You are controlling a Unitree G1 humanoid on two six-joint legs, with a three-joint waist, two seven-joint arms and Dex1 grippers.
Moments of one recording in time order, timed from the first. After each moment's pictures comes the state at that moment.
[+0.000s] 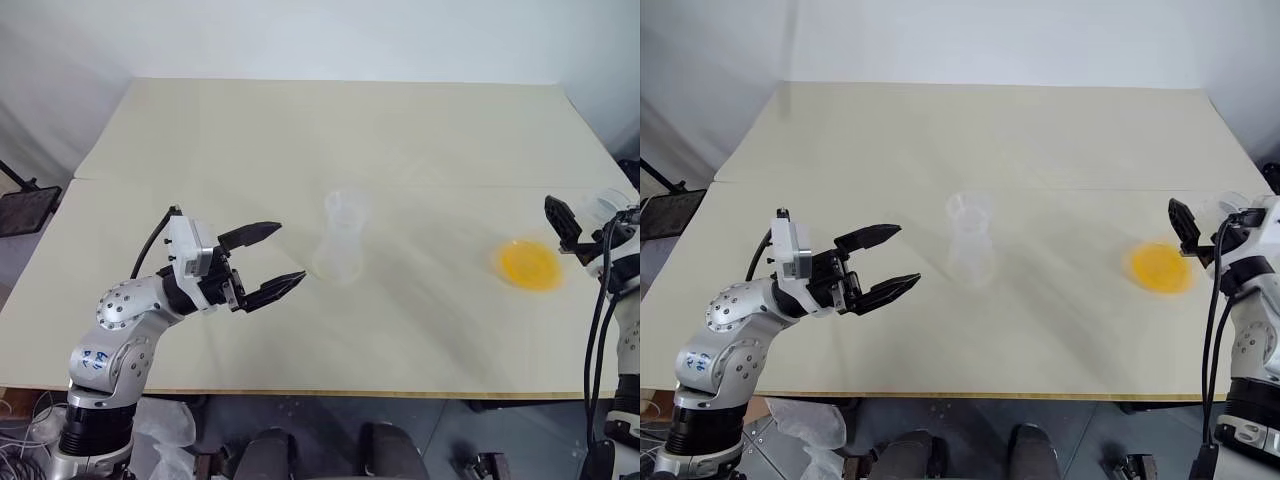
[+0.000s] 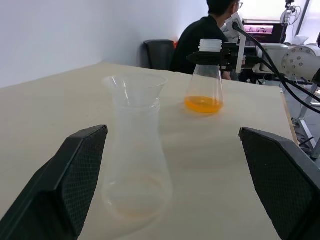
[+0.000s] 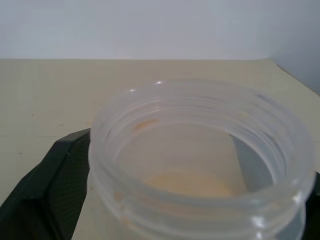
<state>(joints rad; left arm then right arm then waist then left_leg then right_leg) -0.23 0.52 0.14 -0.38 -0.62 0.34 -0.84 -0.35 -0.66 -0.53 0.22 0.54 0.24 0.52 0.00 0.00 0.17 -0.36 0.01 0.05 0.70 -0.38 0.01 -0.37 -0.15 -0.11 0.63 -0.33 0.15</state>
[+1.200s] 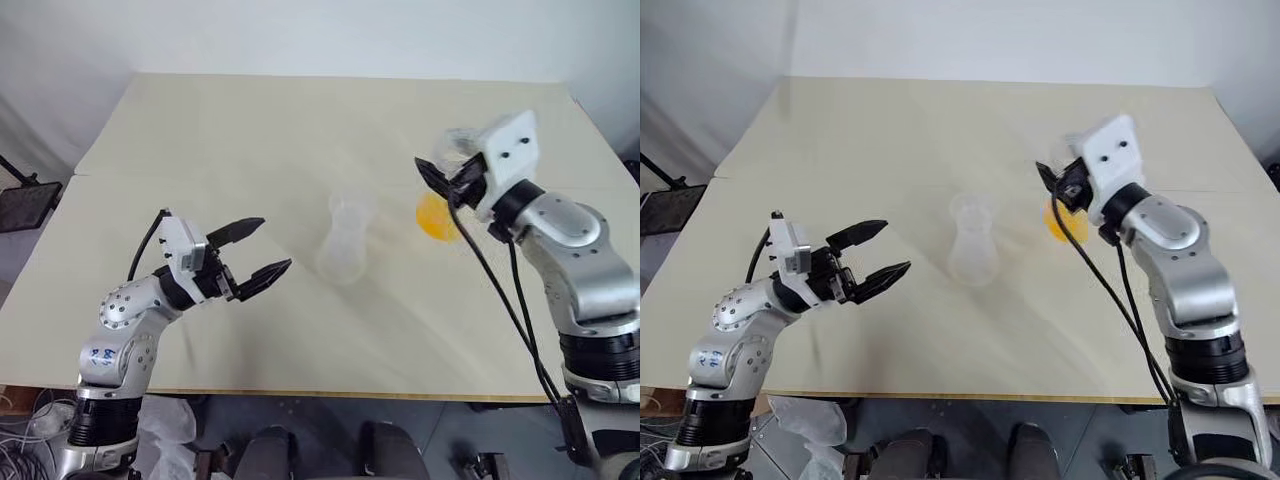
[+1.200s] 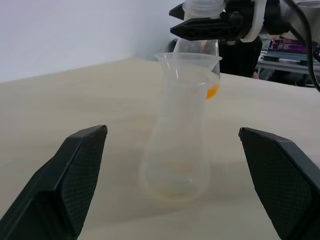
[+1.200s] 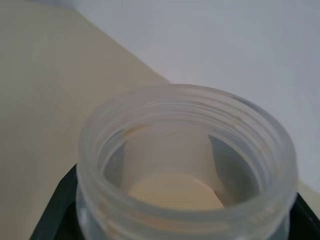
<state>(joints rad) -0.25 0.48 0.14 -0.22 -0.56 0.22 -0.83 -0.65 -0.67 0.04 -0.23 0.16 0.40 0.42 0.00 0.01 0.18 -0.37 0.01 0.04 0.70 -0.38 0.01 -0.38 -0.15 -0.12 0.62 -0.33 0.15</state>
